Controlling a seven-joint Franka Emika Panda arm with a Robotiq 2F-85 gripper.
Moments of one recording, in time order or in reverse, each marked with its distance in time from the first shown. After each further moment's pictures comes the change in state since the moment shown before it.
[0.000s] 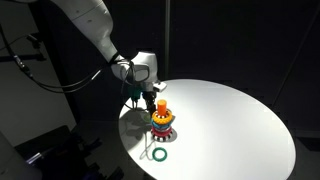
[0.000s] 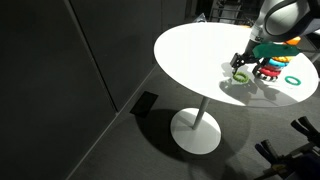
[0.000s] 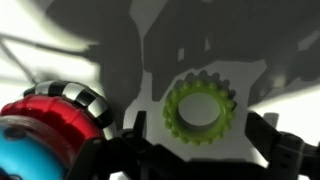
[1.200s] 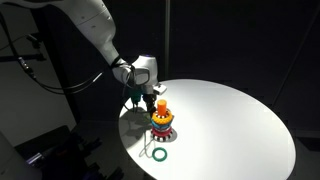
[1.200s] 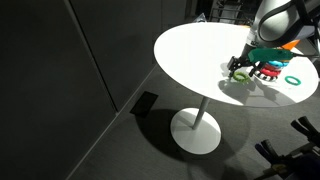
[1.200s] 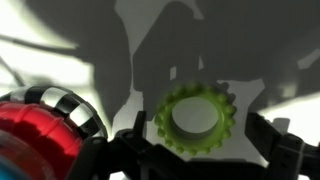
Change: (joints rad) arm 0.018 0.051 -0.008 0.025 0.024 0.027 0.000
